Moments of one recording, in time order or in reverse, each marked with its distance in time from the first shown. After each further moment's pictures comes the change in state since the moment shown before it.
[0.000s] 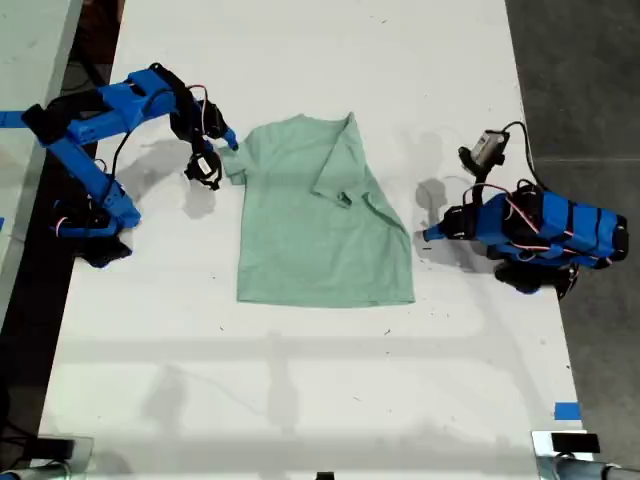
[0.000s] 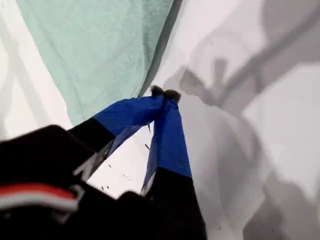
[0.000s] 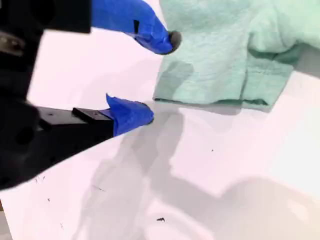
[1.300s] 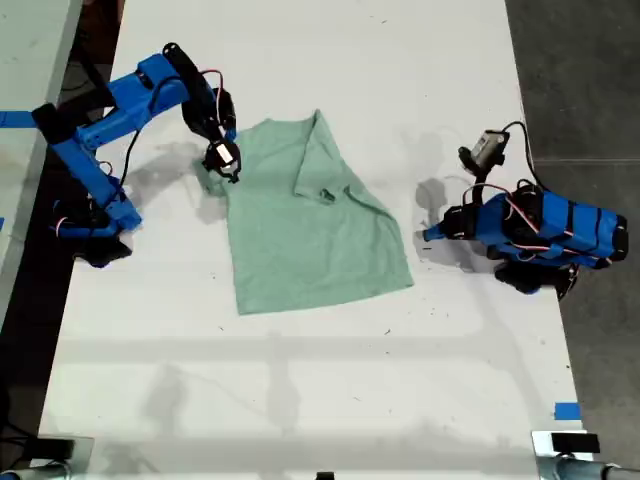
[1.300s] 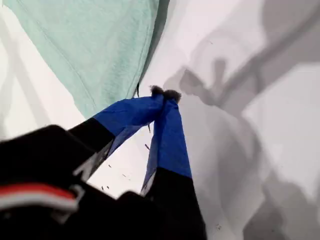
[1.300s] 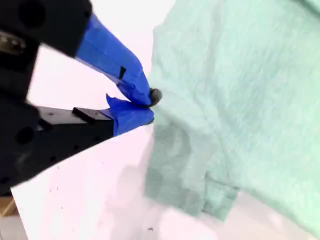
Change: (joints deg) arm 0 11.6 -2.2 -25.0 21.0 -12.2; arm 1 0.0 0.0 0.0 0.0 0.0
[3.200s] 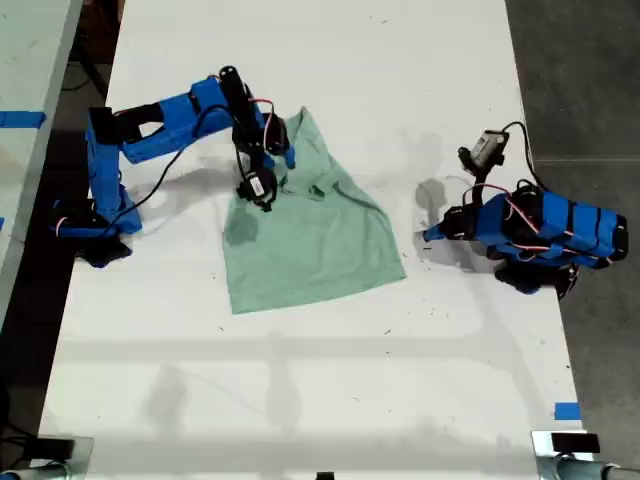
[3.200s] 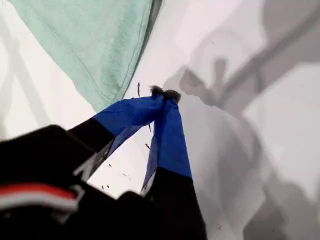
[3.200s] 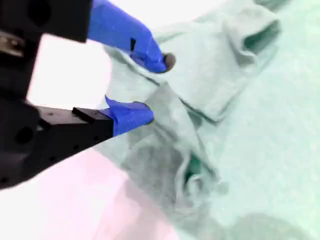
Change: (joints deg) arm 0 13.4 -25.1 -27.9 2.0 -1.0; arm 1 -0.4 0.0 0.0 0.0 0.0
